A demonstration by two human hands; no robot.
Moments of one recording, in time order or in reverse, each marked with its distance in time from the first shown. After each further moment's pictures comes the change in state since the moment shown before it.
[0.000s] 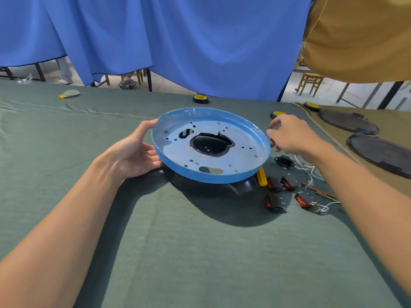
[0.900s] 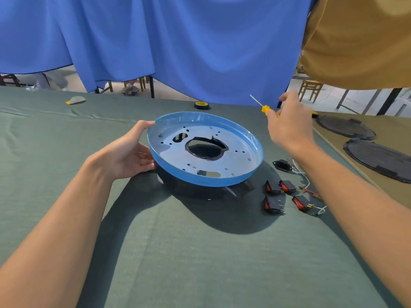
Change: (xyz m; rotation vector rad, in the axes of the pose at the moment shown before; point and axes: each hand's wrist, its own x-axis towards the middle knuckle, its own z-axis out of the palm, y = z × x) left_hand -0.007 0.010 -0.012 0.351 0.142 0.037; right_hand -0.009 -0.025 -0.006 0.161 0.454 -0.110
